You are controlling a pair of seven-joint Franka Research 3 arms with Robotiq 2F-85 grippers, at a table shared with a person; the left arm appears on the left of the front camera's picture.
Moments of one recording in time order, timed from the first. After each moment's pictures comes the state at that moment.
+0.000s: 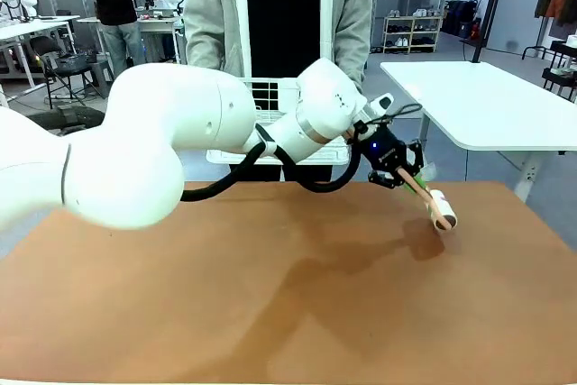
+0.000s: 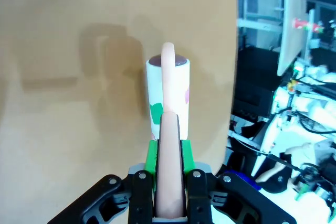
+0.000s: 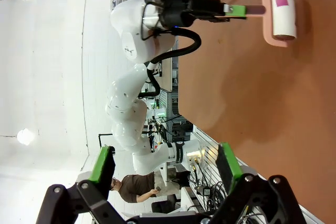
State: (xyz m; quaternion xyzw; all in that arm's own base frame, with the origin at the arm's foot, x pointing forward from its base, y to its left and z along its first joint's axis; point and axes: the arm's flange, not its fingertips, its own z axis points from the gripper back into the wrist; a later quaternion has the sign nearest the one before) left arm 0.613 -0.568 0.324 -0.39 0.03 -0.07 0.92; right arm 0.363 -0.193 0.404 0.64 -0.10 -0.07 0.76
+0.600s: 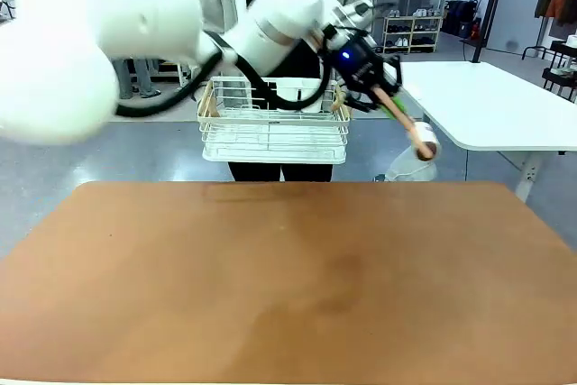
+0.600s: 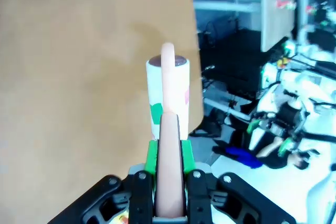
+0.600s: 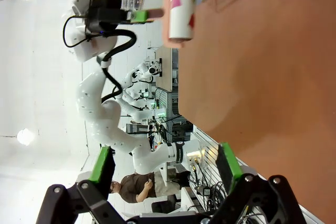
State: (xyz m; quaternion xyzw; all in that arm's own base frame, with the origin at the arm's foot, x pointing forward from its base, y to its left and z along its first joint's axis) left arm 0.612 -0.470 0.503 -0.36 0.05 -0.10 0.93; right arm 0.363 -0.194 0.404 0.64 -0.10 -0.07 0.76
